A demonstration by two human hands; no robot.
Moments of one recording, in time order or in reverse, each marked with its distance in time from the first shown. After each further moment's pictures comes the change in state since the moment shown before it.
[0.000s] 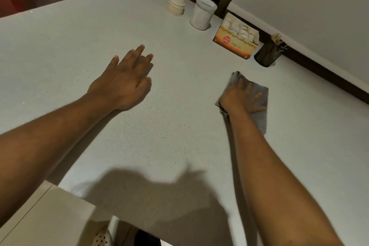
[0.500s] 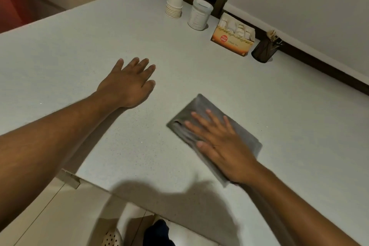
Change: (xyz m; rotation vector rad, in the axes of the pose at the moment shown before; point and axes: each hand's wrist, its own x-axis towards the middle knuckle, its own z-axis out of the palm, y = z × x) left_hand 0.003 -0.006 0.003 0.179 -0.140 0.004; right_hand -0.147 0.104 0.017 0.044 -0.096 -1.156
